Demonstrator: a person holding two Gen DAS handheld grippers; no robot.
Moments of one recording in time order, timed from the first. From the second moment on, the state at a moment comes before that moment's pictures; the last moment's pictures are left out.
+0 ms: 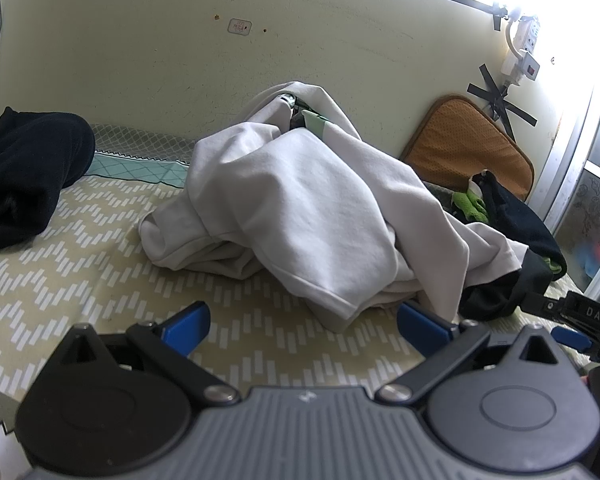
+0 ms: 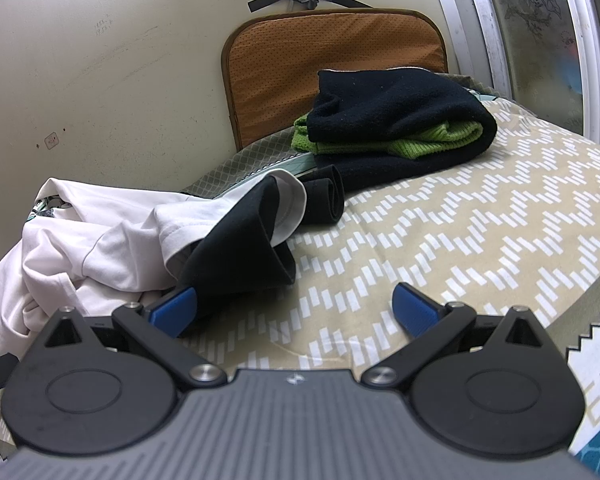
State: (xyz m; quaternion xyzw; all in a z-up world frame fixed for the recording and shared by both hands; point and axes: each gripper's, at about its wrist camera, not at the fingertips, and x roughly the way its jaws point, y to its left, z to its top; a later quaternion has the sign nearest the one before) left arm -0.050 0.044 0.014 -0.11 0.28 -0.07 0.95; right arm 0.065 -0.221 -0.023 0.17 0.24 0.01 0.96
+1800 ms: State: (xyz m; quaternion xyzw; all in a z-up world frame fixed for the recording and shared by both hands) left arm -0.128 0.137 0.094 -0.20 0.18 -0.17 0.95; right arm 0.033 -0.233 0.097 0.00 0.13 0.23 0.97
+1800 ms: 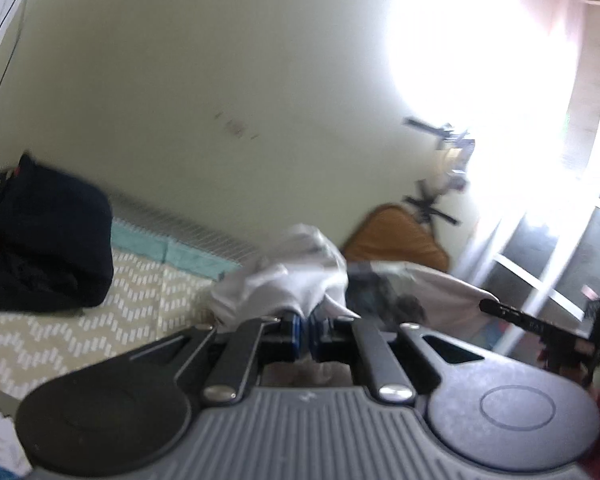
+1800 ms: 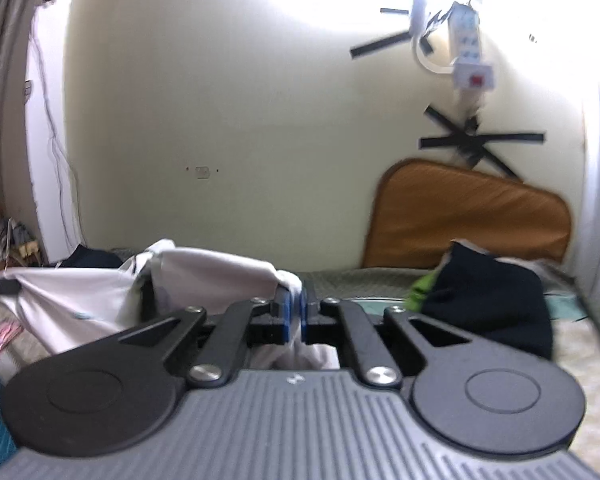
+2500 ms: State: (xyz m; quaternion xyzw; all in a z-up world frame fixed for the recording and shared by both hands) left arm -0.142 0.183 0.040 -0.30 0.22 -0.12 0.92; right arm 0.147 -0.061 0.061 -0.06 0.33 0.41 0.85
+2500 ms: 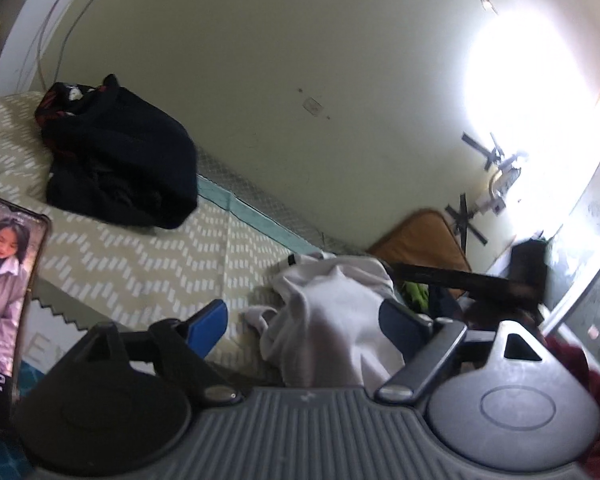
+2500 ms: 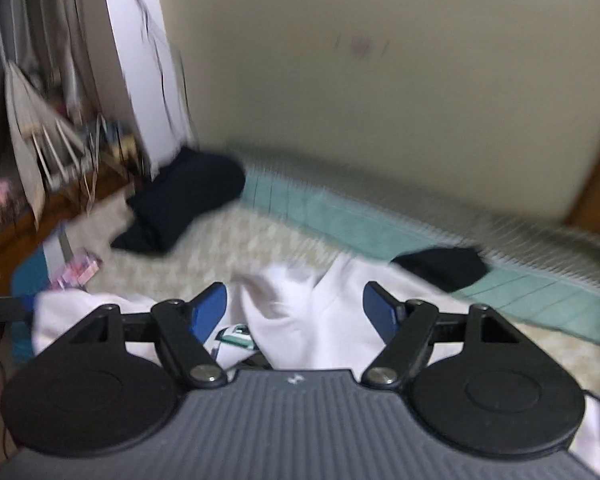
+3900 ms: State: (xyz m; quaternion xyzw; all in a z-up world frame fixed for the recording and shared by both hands) left arm -0.076 -0.002 0.064 -0.01 0.31 -0.48 0.82; right arm 0.001 -0.343 0.058 0.19 0.19 0.17 0.95
